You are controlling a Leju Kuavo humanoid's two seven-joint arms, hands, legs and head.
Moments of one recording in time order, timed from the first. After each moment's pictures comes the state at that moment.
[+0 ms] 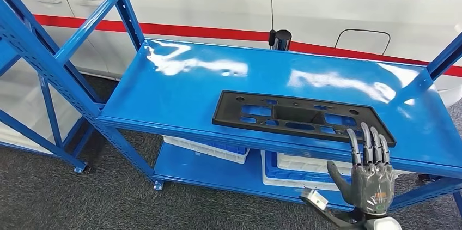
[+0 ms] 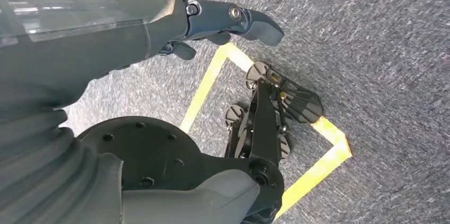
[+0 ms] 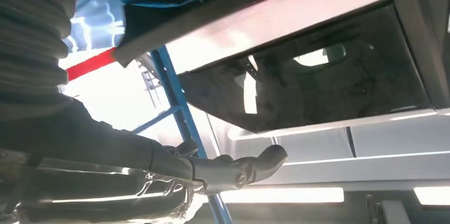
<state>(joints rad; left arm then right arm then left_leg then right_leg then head) -0.04 -0.09 0.13 -0.19 0.58 0.20 -0.03 0.08 0.13 0.03 -1.52 1.33 -0.69 -0.63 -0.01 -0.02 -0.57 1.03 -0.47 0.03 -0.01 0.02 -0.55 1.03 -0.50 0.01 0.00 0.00</state>
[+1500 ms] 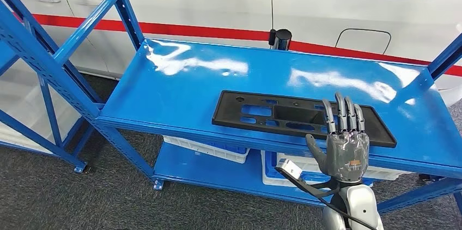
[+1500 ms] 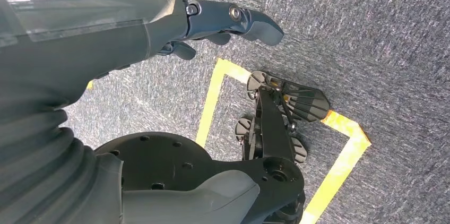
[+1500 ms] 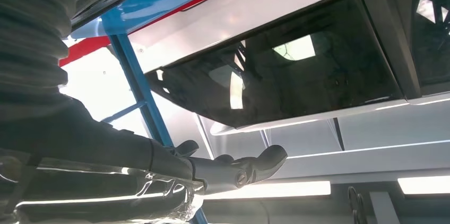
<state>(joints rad) -0.05 -0.06 0.01 -0.18 0.50 0.14 -0.03 -0.03 -0.05 0.42 -1.52 1.46 -0.67 -0.17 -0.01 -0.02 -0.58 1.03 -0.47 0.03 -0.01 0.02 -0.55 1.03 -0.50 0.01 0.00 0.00</state>
